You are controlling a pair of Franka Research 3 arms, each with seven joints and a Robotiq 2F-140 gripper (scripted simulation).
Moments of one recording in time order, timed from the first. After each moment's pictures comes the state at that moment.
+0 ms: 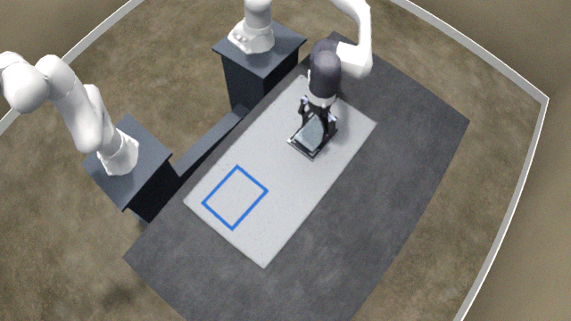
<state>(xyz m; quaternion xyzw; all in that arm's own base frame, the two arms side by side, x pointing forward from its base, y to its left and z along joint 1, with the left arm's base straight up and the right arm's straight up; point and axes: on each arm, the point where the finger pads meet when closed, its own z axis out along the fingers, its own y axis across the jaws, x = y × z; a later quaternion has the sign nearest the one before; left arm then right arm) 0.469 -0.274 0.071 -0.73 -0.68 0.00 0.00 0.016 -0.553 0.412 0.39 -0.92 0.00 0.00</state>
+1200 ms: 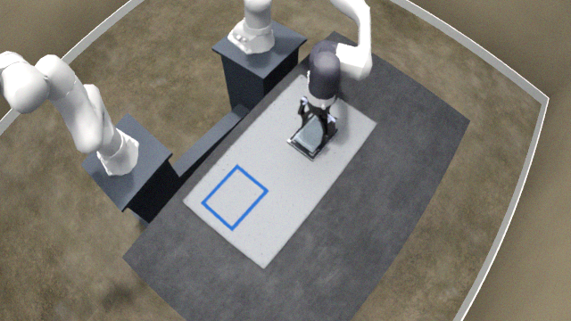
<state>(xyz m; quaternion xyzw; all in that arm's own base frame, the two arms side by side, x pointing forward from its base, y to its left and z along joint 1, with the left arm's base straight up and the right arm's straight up) 0.469 -0.276 0.067 -0.73 -0.68 0.00 0.00 0.016 -0.553 0.412 0.39 -0.92 0.00 0.00</state>
